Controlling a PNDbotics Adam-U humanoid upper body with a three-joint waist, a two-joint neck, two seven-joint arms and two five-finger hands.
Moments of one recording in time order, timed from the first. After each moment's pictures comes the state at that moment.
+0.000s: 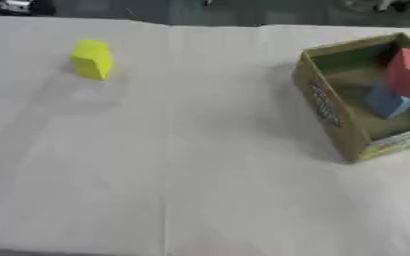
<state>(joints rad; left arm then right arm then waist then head) -1.18 0.57 -0.31 -1.26 -0.47 0.12 -0.47 -0.09 -0.92 -0.34 -1.83 -0.47 -0.12 0.08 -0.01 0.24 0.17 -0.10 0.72</state>
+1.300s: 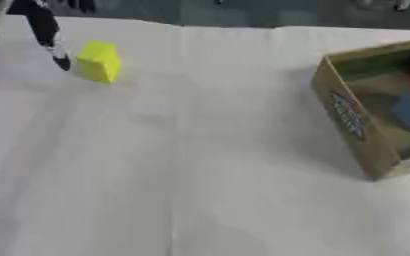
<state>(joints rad) -1.38 0.42 -0.21 -0.84 -1.08 -0.11 -0.78 -0.10 -0.88 -0.32 -1.88 -0.41 -0.10 0.09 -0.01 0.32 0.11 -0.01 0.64</state>
